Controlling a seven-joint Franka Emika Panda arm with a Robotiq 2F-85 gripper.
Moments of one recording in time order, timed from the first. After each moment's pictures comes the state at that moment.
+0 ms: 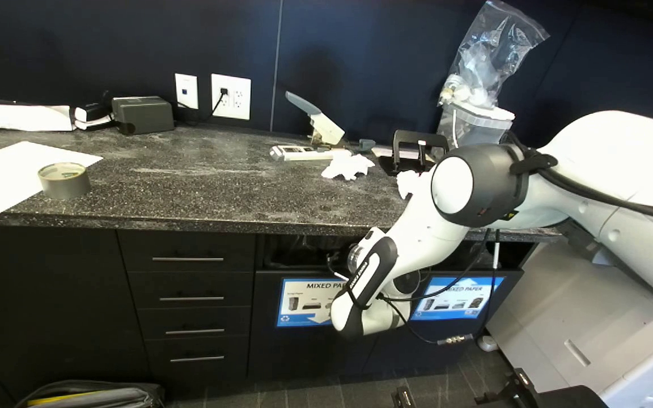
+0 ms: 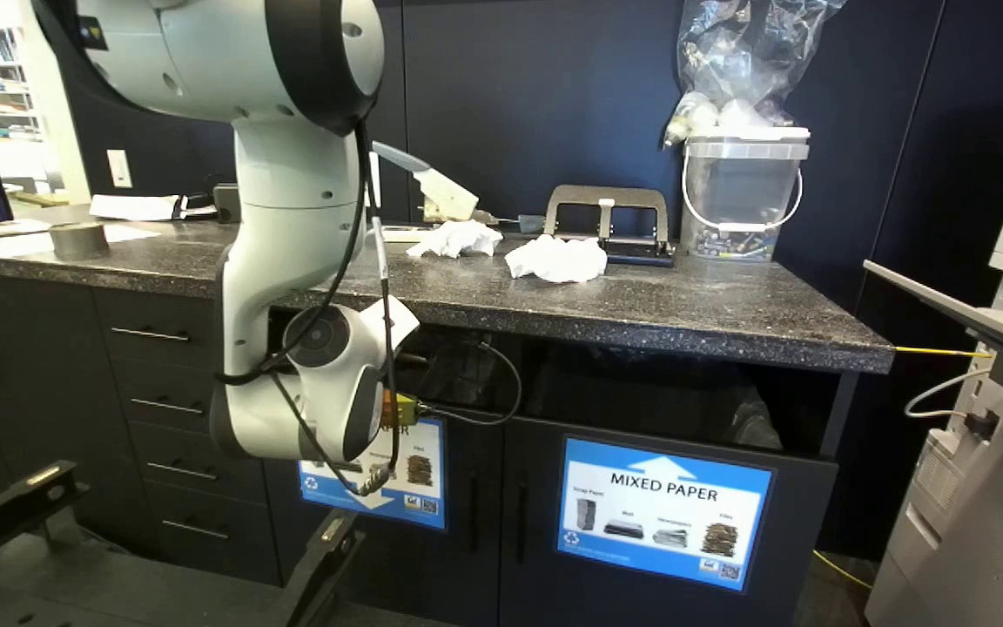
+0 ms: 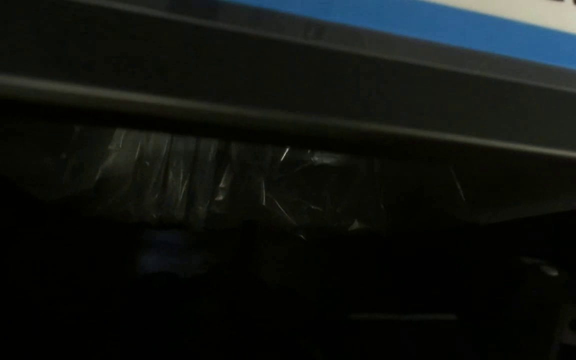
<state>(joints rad) 0.10 1.40 0.03 -1.66 -0.11 4.09 -0.08</state>
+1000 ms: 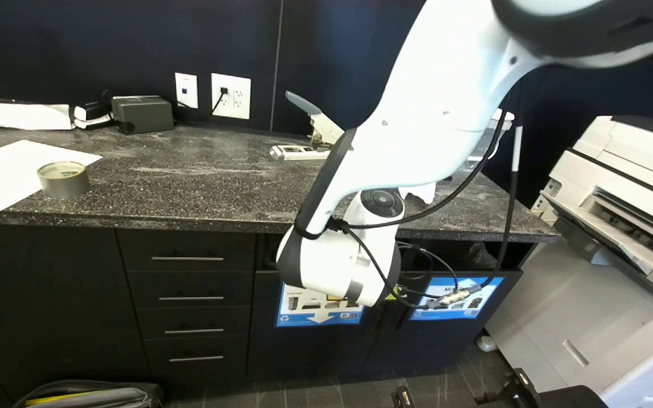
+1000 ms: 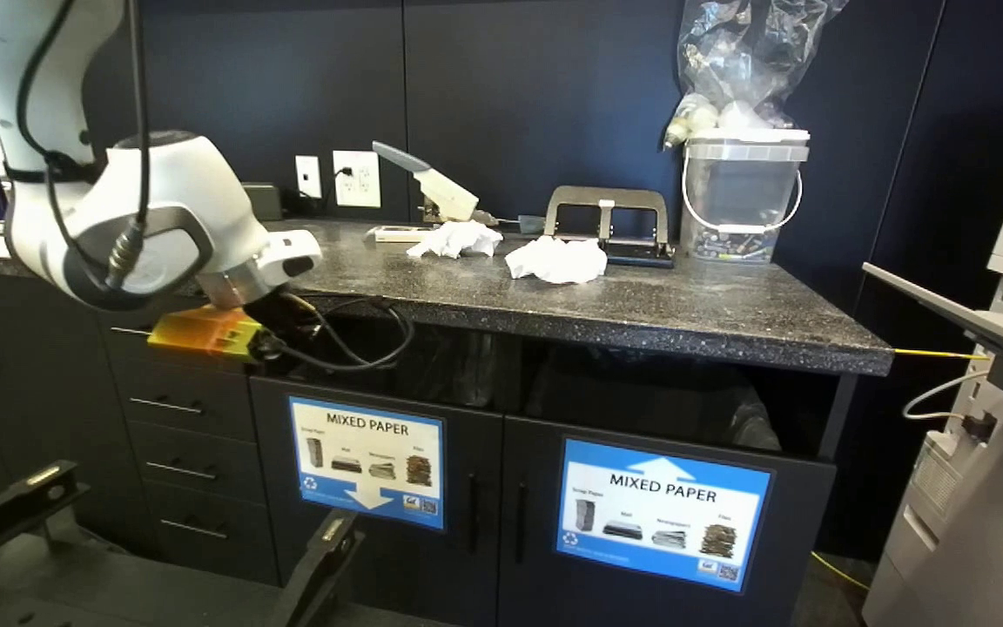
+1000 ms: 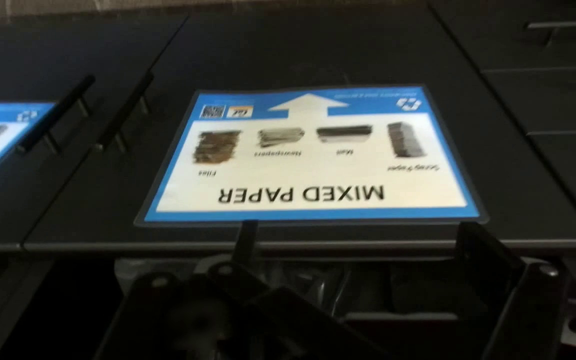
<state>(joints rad) 0.56 0.74 -0.03 -2.29 0.87 3.48 -0.30</state>
